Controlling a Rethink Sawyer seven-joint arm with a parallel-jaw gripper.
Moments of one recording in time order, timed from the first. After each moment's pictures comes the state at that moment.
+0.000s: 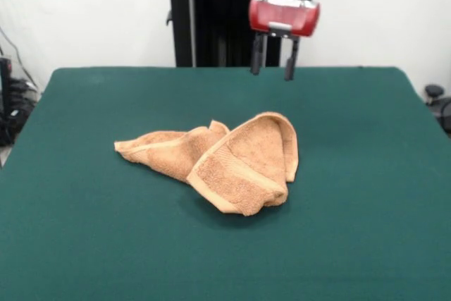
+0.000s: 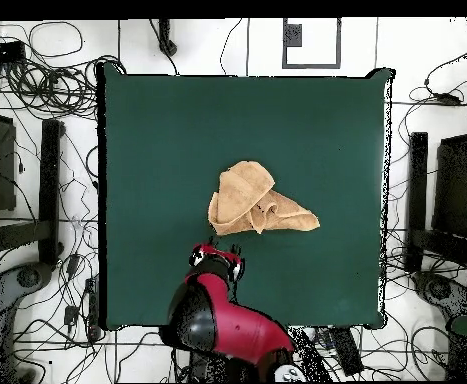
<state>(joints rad) -0.05 -0.75 -0.07 2.27 0.15 -0.37 1.85</state>
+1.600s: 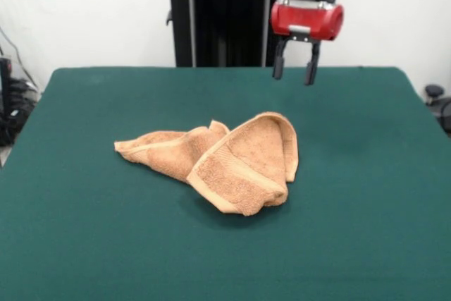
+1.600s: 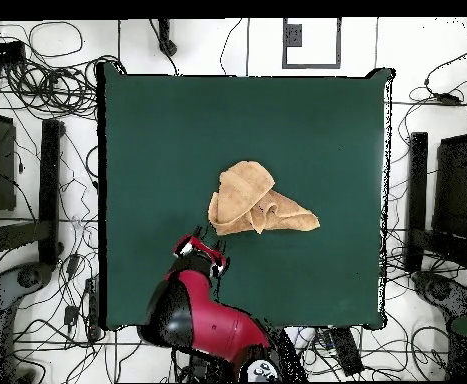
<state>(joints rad) 0.03 -0.74 -0.07 2.26 0.26 -0.43 2.11</state>
